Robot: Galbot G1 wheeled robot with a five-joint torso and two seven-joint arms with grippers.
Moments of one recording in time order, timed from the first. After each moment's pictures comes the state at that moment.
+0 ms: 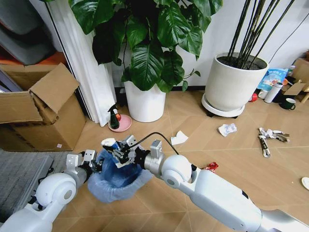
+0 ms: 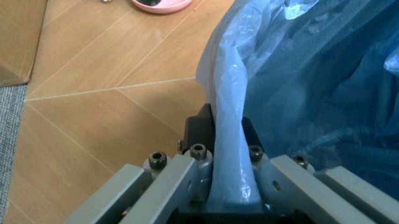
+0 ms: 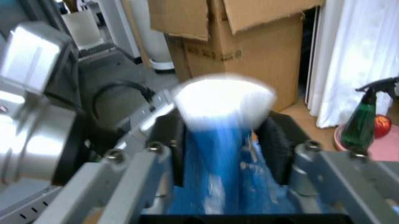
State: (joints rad) left arm 1.28 -0.84 -0.42 -2.05 -0.88 0.74 -0.30; right arm -0.64 1.13 -0.43 1.88 0.76 -0.30 -0.05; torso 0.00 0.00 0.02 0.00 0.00
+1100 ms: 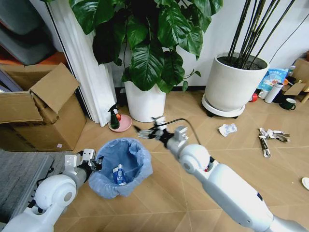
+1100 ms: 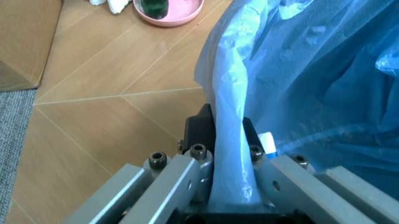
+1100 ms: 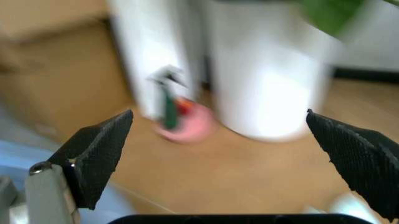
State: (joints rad) left arm 1.33 -0.91 -0.47 -2.10 -0.82 0.74 -0.30; right arm -0.84 1.09 0.00 1.75 0.62 -0.30 0.09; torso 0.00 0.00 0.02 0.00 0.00
